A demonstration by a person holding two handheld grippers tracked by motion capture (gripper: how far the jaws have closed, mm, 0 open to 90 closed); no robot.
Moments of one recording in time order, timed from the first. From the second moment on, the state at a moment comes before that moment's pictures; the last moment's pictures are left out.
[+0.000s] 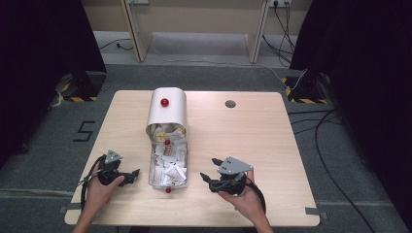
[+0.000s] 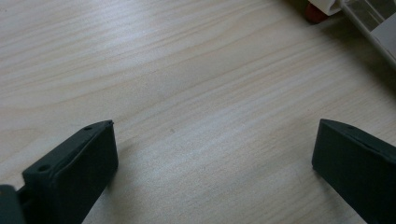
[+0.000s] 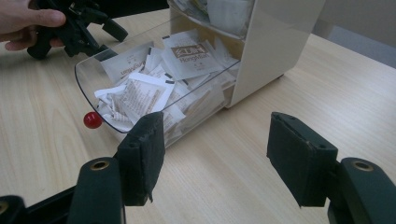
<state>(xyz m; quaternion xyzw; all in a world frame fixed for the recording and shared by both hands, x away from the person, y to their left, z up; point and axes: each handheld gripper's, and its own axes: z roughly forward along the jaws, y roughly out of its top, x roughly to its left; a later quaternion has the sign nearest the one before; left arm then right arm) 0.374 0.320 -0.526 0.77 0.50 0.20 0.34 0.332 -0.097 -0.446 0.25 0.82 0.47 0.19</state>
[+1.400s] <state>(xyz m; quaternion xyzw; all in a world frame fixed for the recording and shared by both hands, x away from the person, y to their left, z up) 0.374 0.320 -0.526 0.77 0.50 0.21 0.34 0.324 -0.028 -0.451 0.17 0.85 0.48 0.15</state>
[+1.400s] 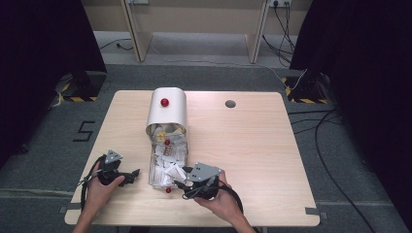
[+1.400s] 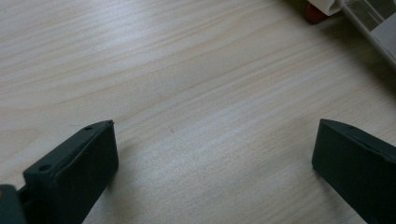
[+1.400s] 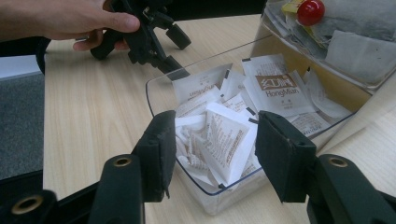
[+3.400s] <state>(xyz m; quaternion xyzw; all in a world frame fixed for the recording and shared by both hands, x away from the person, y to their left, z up) 0.374 0.319 -0.526 0.77 0.50 0.21 0.34 0.344 -0.004 -0.476 0.14 0.86 0.46 0.15</state>
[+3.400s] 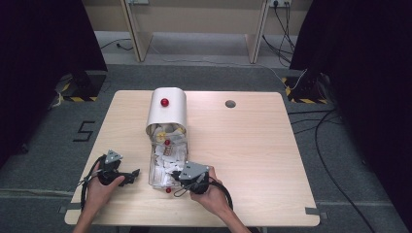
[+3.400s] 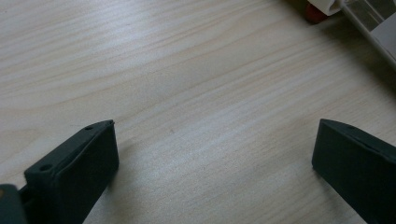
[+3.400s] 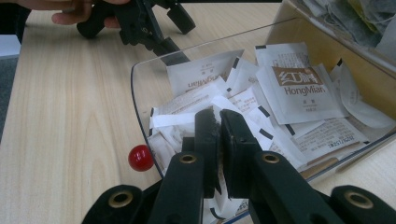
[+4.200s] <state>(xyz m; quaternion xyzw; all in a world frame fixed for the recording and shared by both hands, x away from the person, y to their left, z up) 0.374 0.319 -0.526 0.77 0.50 0.21 0.34 0.339 -0.016 -0.451 0.14 0.84 0.50 0.18</state>
